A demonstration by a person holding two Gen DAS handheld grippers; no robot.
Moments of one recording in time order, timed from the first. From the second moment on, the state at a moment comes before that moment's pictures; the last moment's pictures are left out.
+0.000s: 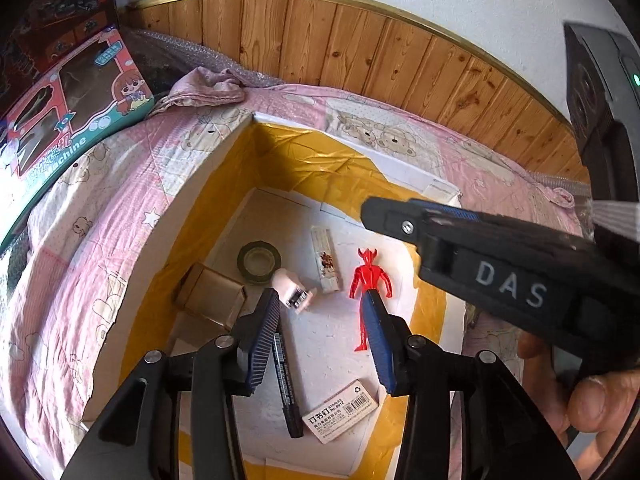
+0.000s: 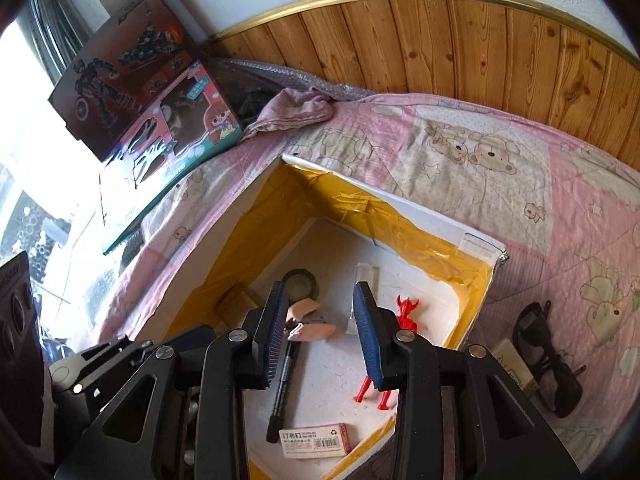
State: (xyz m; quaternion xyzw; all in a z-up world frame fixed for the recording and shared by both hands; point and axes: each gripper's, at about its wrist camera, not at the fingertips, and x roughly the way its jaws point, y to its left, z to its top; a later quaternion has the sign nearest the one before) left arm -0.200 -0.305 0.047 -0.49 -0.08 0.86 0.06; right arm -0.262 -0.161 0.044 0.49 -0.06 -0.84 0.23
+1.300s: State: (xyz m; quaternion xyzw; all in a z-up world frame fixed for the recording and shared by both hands) left arm -0.102 -0.151 0.060 -0.43 -0.02 0.87 0.24; right arm -0.168 0.040 0.035 0.49 -0.09 -0.86 0.12
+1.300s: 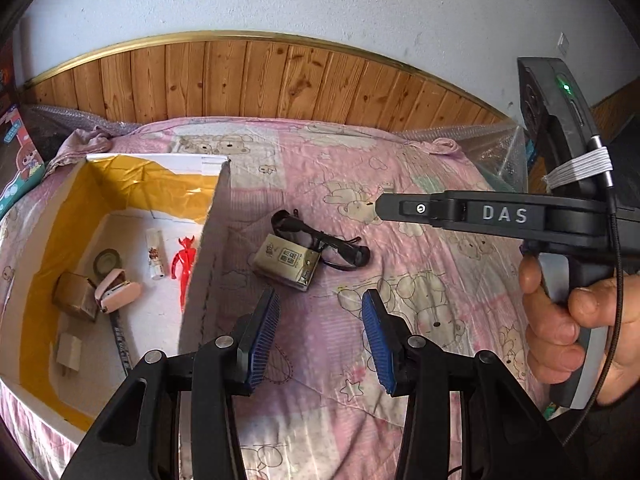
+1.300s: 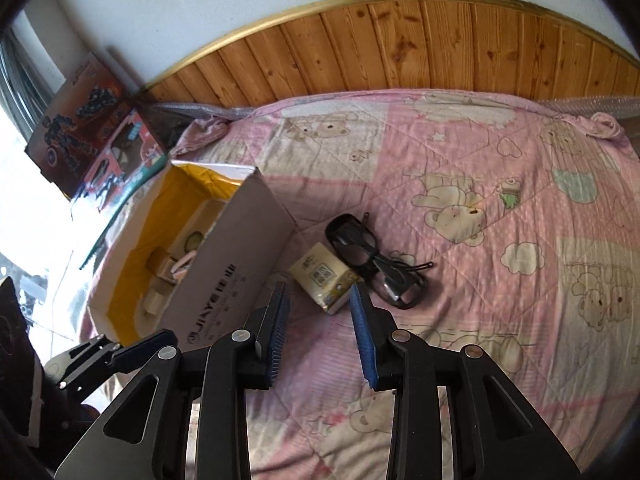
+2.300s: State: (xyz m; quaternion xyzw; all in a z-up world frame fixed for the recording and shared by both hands) left arm -0.218 -0.115 -0.061 -0.53 -0.03 0.84 0.14; right arm -0.241 0.046 -0.065 0.60 0.05 -0.79 0.12
